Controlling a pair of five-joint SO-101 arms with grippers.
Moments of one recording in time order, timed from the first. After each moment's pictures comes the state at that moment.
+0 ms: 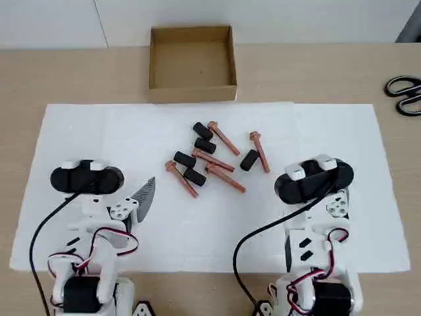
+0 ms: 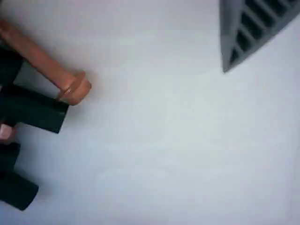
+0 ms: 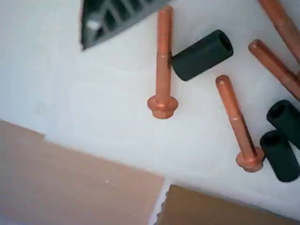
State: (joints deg) left arm -4.3 -101.7 78.8 61.3 1.9; right arm -0.3 -100.2 70.5 55.3 15.3
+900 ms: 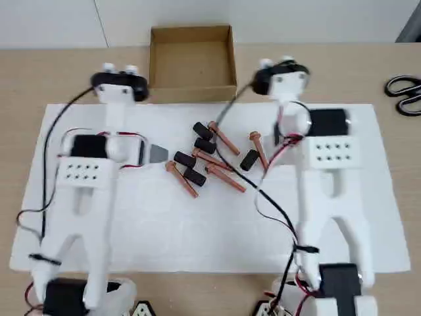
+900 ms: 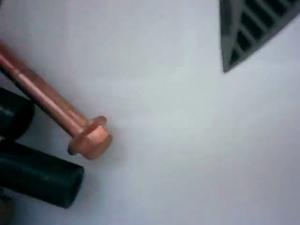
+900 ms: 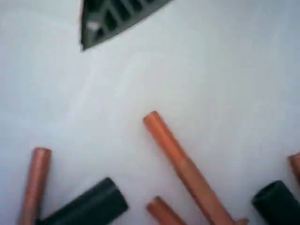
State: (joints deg) left arm 0.4 -15.8 22.5 72.0 1.4; right arm -8.5 -10.1 -1.0 91.3 11.5
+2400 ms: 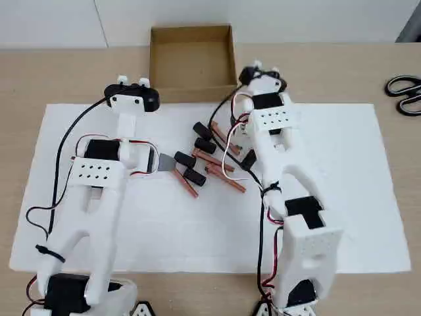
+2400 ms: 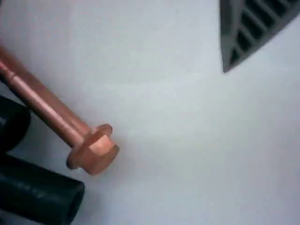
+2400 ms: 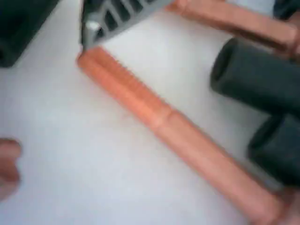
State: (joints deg) left arm 1.6 -14.7 29.2 66.5 3.0; right arm -14.7 25.6 -12.4 75.0 -25.1
